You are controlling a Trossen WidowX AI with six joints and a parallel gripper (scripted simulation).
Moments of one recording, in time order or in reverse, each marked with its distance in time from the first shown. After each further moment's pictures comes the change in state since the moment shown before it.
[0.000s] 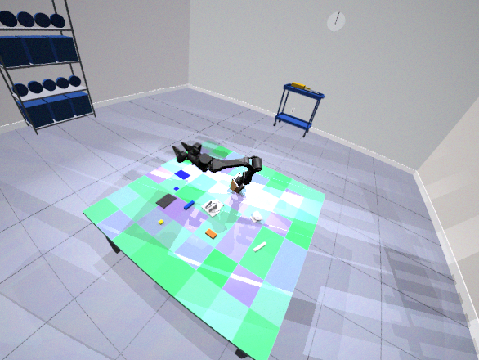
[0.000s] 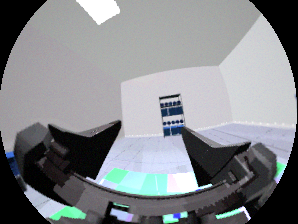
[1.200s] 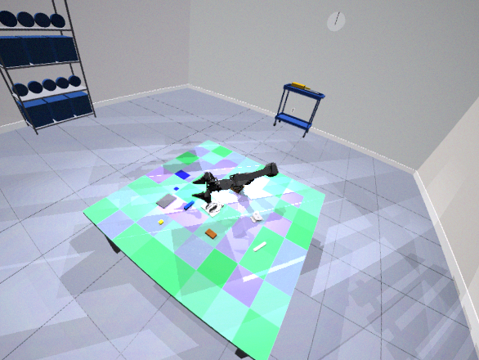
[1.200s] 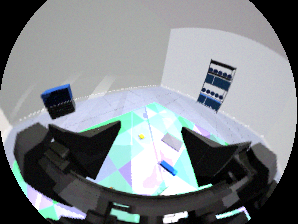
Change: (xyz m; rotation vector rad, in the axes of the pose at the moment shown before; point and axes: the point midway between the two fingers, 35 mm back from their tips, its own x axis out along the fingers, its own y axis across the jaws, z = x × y) arm -0.219 0.096 -0.072 -0.228 0.679 0.479
